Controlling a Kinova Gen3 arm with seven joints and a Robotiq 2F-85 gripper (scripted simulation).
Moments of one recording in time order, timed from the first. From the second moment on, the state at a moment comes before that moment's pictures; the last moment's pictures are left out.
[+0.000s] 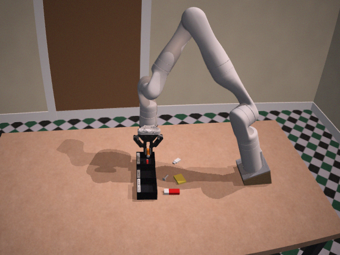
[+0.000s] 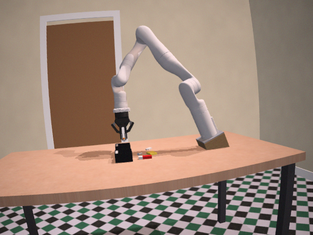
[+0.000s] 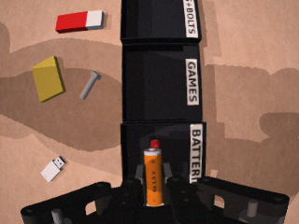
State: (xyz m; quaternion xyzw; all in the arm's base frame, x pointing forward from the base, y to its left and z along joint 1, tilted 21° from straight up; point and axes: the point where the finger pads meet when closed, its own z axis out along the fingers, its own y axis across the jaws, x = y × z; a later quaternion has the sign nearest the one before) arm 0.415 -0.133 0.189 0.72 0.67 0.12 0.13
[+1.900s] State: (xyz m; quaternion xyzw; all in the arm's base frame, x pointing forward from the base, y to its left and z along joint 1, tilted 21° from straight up) arm 0.432 -0.131 0.153 0.73 0.66 0.12 0.13
